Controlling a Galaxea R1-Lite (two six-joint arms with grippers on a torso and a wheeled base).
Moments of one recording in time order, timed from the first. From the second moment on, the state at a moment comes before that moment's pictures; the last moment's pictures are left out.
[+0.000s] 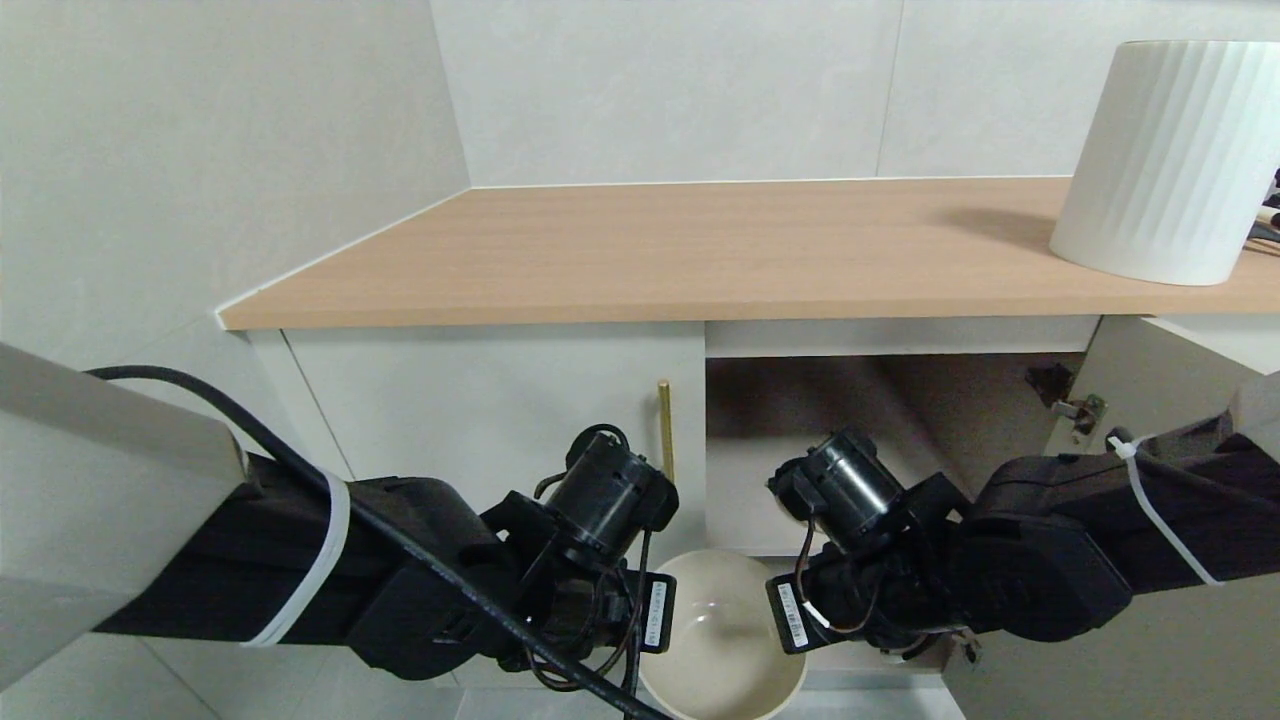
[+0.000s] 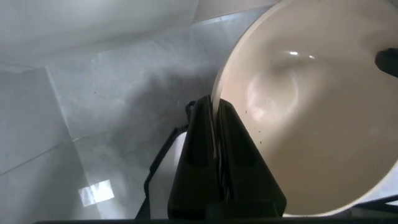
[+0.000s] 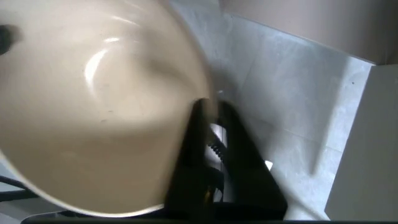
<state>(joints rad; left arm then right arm) -0.75 1.96 -1.00 0.05 0.17 -0.51 0.76 1.97 -1.07 0.10 -0.12 0.43</state>
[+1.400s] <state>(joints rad) -0.75 1.96 -1.00 0.05 0.17 -0.51 0.68 2.07 -1.08 0.11 -0.20 0.40</state>
